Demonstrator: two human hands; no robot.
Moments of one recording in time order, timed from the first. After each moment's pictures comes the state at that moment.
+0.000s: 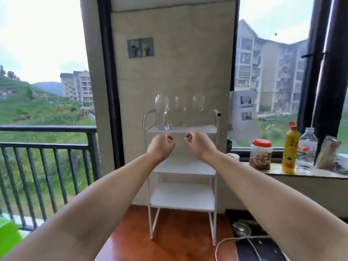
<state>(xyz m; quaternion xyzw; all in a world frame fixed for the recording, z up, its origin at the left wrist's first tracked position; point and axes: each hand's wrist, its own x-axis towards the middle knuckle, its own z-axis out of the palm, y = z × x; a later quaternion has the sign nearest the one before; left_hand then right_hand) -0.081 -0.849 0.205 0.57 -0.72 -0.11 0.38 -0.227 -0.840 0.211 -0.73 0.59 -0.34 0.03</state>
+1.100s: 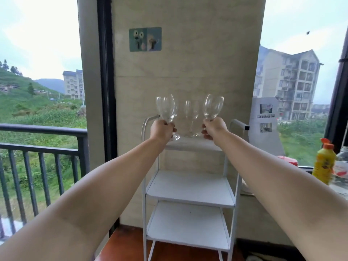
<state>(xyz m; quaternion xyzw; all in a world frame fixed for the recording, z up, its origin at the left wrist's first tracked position) -0.068 -1.029 0.274 0.53 -0.57 -0.26 0.57 -0.232 -1.049 0.287 -0.50 0.54 -0.59 0.33</state>
